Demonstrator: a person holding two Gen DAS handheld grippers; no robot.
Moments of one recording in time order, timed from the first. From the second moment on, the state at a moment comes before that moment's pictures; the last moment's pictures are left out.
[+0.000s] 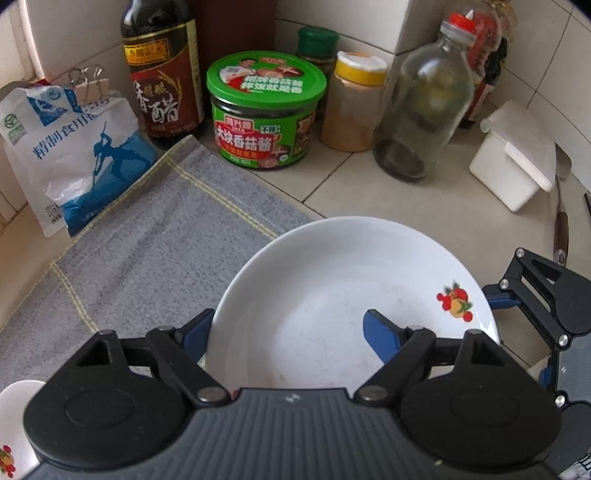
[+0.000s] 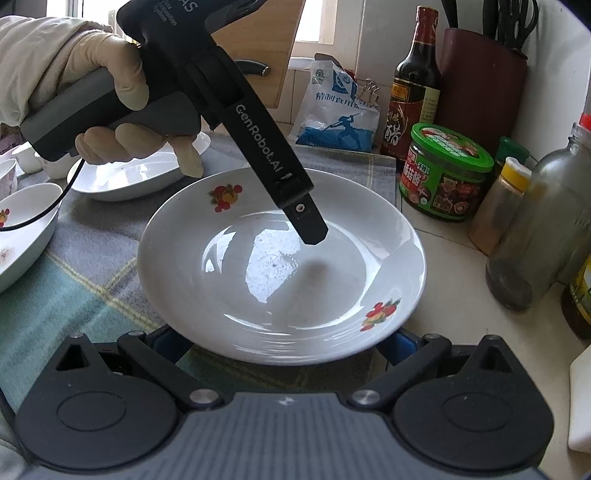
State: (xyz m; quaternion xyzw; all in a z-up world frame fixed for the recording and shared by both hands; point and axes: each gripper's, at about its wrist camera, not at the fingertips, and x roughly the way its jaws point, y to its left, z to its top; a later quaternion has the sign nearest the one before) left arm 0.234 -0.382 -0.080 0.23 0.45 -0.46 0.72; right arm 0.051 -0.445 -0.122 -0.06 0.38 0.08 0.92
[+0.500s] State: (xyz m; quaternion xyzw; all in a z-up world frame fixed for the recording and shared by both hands) left arm 0.228 -0.380 -0.085 0.24 0.45 -0.46 0.72; right arm 0.051 -0.444 -0.122 -0.06 0.38 0.08 0.92
